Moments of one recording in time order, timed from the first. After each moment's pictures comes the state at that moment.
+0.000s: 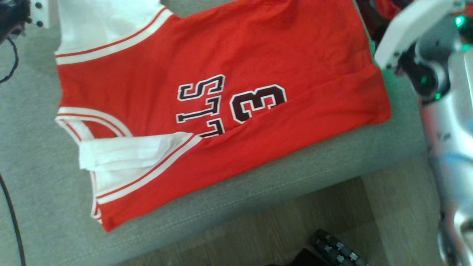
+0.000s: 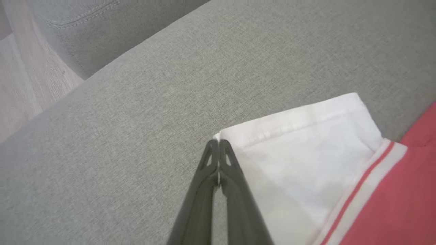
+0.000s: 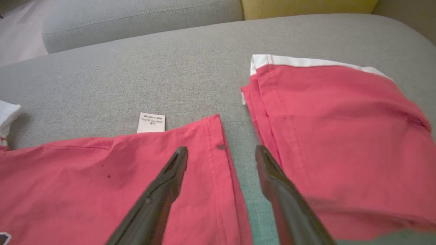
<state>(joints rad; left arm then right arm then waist) -1.25 0.51 -0.69 0.68 -0.61 -0.12 0.65 -0.84 -0.19 0.11 0.42 0.43 0.13 0.39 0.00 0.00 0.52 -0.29</state>
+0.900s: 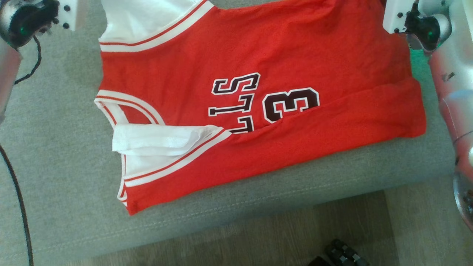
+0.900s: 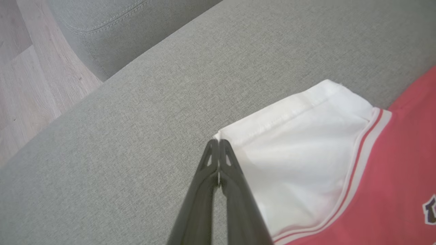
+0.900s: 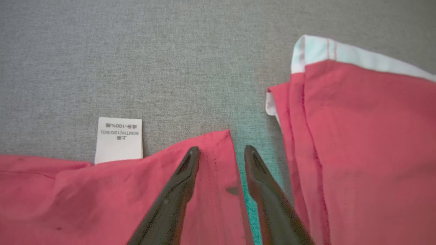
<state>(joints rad) -1.25 0.50 -0.75 0.57 -0.64 -0.12 0.64 -1.25 -0.19 0.17 1.07 0.27 0.13 0.45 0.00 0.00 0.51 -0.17</state>
